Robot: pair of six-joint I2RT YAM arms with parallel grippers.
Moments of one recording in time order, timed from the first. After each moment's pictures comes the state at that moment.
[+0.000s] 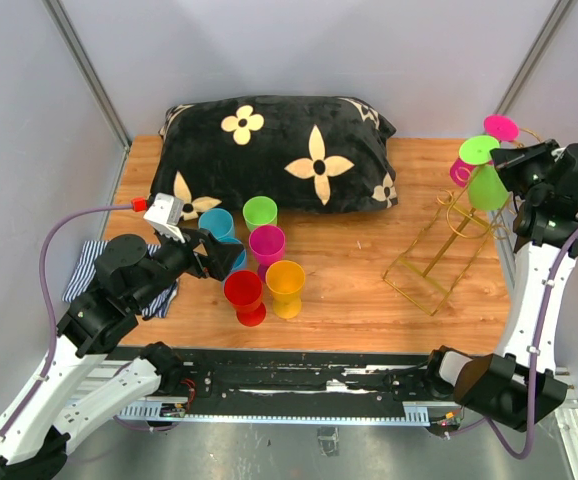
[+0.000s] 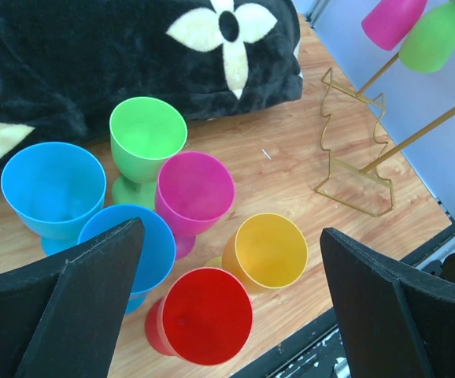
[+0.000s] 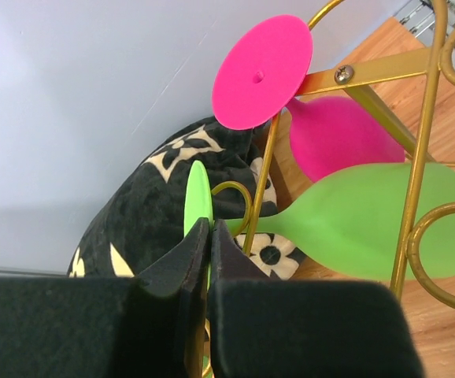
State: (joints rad) left arm -0.64 0.60 0.96 -0.53 -0.08 -0.37; right arm -0.42 1.14 1.29 -0.34 -0.32 0.77
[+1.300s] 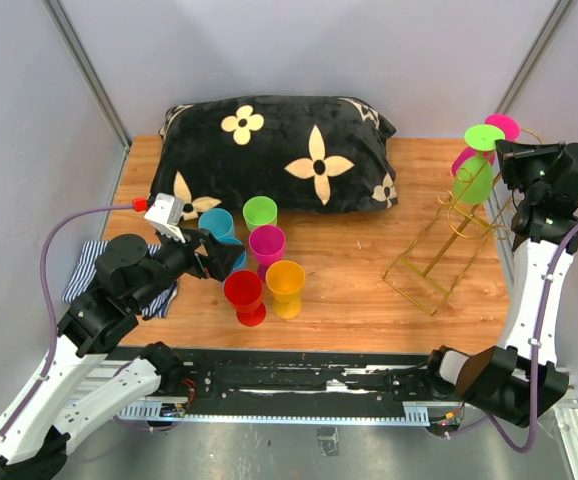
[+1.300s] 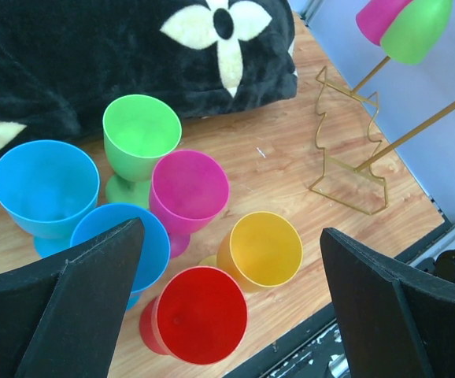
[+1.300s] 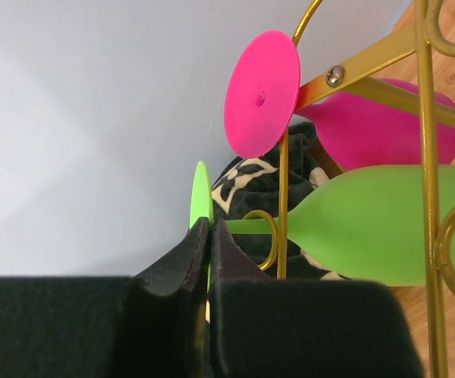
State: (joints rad) left arm -0.64 0.60 0.96 -0.52 -0.07 -0.38; right arm -0.42 1.16 1.26 -0.24 -0.27 1.13
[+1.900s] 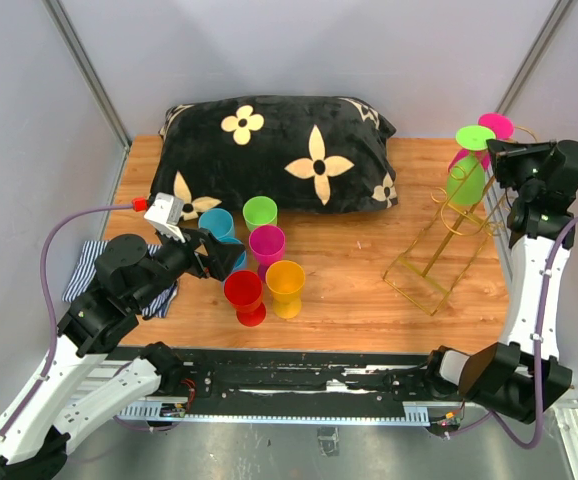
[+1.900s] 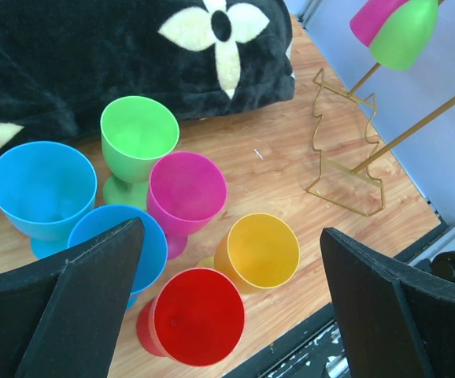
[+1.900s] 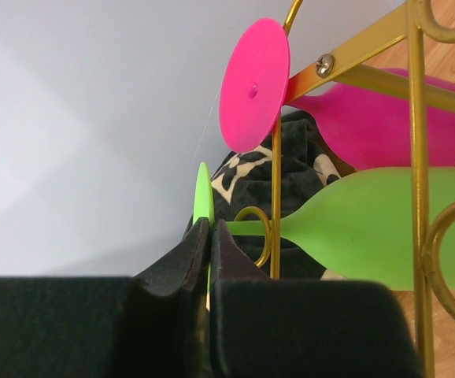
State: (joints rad) left arm -0.64 0.60 0.95 -0.52 -0.06 -0.39; right arm -0.39 1.18 1.26 -0.24 -0.27 1.16
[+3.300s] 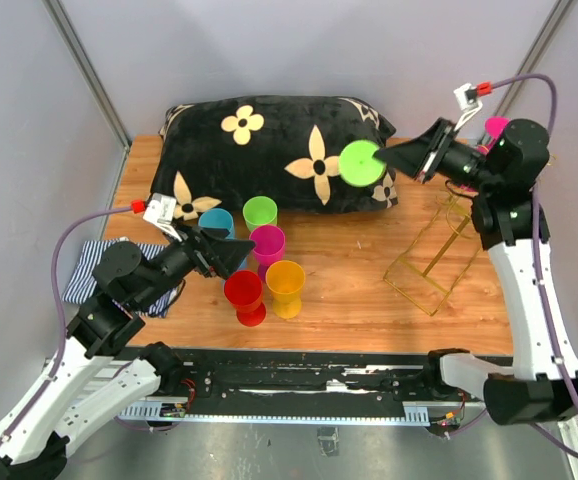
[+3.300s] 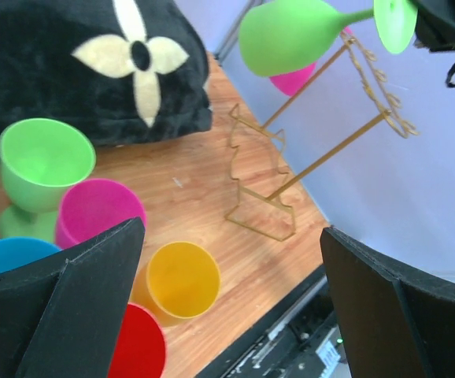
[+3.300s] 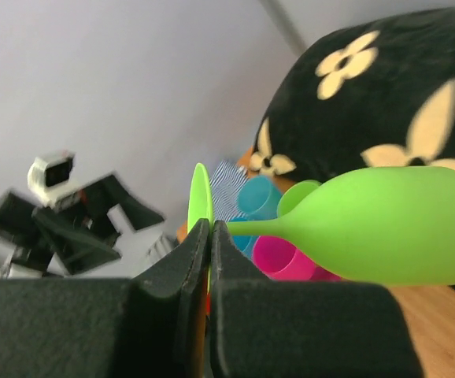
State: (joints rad) left arm -0.64 0.57 0.88 -0.32 0.03 -0.56; right arm 0.03 1.18 1.44 -0.18 -0.90 0.74
